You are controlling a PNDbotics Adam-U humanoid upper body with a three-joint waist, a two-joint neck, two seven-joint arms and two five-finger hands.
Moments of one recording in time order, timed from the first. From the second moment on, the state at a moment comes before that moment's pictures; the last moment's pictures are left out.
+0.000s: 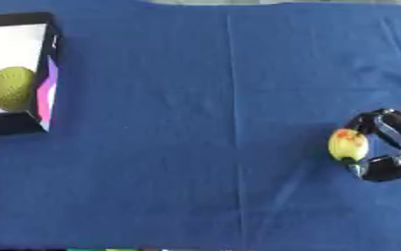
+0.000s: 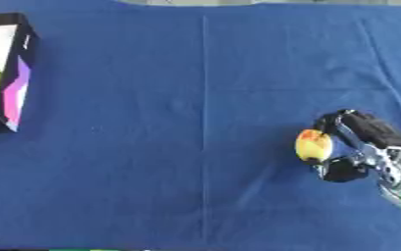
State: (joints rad) left arm -0.63 0.92 -0.19 -1.99 0.25 0.44 0.46; right arm -0.19 -1.07 0.38 -1.99 0.35 0.62 0.05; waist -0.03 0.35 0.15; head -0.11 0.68
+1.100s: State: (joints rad) left arm -0.71 0.93 -0.20 -1.99 0.18 0.44 0.34; right arm -0.60 -0.74 0.35 -1.99 0.27 0.47 -0.18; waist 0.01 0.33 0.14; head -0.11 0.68
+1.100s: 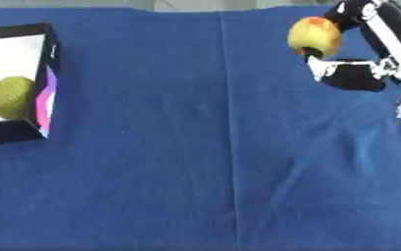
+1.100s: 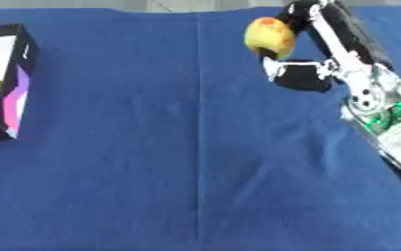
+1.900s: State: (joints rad) left arm -0.91 0.94 -0.44 -1.99 0.02 0.76 -0.30; right arm -0.70 -0.47 0.55 -1.98 0.62 0.54 -0.30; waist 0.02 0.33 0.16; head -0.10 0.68
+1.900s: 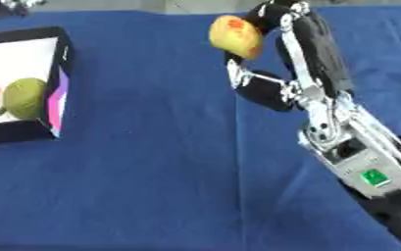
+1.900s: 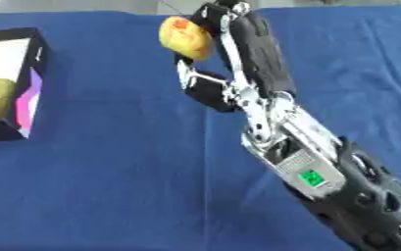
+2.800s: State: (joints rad) left arm -1.01 0.82 -0.64 -1.99 -0.10 0.89 -0.28; right arm -0.73 -0.41 0.64 -1.98 0.87 0.49 -0.25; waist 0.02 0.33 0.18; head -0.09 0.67
